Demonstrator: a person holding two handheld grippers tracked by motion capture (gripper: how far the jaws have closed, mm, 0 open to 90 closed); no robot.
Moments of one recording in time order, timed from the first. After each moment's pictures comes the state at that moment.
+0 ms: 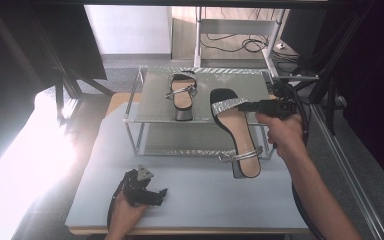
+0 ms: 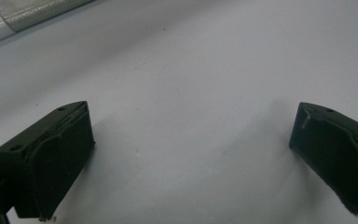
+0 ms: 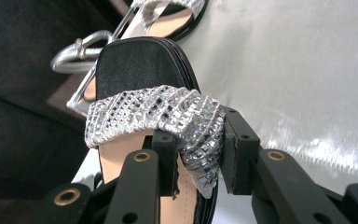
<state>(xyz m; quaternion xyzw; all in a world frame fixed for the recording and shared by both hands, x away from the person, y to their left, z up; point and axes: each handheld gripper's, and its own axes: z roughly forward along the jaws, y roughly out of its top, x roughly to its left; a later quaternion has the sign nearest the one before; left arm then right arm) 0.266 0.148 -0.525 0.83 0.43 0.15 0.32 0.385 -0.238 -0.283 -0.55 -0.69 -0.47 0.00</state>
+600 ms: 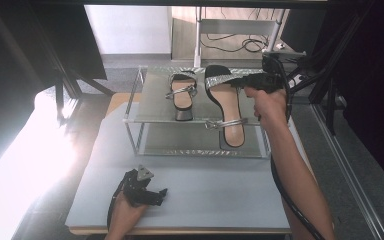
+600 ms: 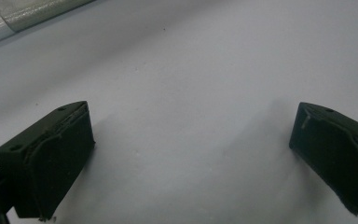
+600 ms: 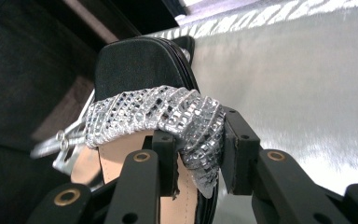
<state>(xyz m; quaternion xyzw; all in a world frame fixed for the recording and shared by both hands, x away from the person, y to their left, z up) 0.266 0.148 -0.525 0.83 0.43 0.15 0.32 0.442 -0.212 -0.262 -0.59 -0.66 -0.47 -0.02</state>
